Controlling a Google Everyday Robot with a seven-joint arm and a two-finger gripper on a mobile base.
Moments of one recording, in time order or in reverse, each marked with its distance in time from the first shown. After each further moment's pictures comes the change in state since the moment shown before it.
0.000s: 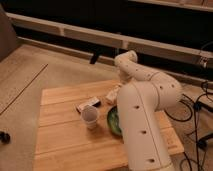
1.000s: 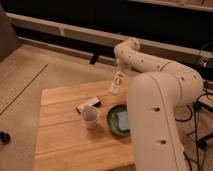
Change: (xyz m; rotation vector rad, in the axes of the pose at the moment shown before) arm -0.013 0.037 -0.106 -0.145 -0.180 -0.338
